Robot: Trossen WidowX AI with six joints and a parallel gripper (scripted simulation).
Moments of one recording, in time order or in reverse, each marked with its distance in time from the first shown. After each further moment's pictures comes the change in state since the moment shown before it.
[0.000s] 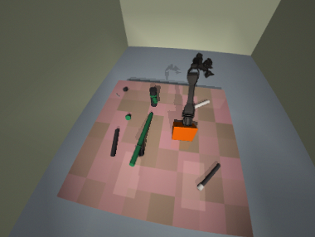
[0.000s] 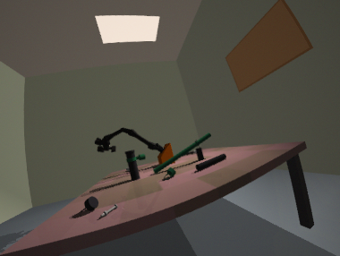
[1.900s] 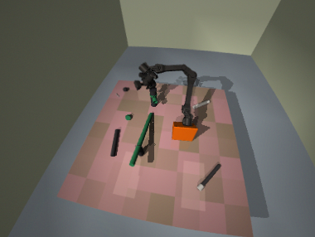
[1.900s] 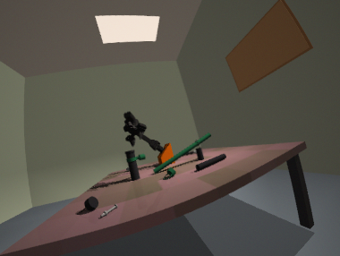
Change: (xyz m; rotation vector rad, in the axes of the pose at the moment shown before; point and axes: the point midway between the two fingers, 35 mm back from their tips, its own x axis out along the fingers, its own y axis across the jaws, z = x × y) arm -0.590 -0.269 -0.185 -1.483 1.096 1.660
